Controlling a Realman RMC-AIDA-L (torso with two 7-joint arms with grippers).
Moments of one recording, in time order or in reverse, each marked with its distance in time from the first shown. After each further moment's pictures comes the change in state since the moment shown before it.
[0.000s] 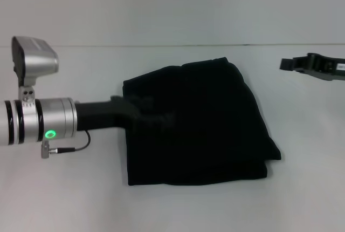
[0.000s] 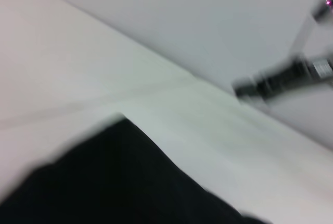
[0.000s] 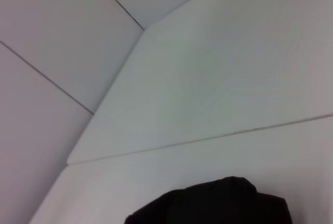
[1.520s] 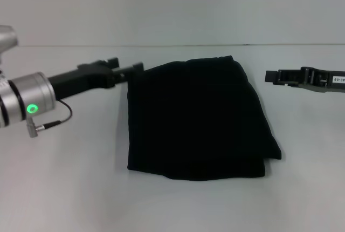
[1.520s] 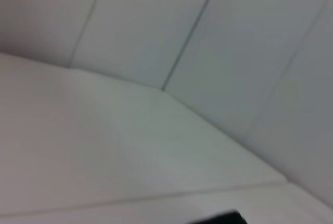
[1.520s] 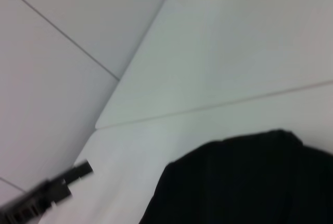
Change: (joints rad) left arm -0.009 0.026 -0.173 -0.073 -0.123 -0.127 0.007; right arm -0.018 0.006 -0.012 -0.011 -0.010 -0.105 -0.011
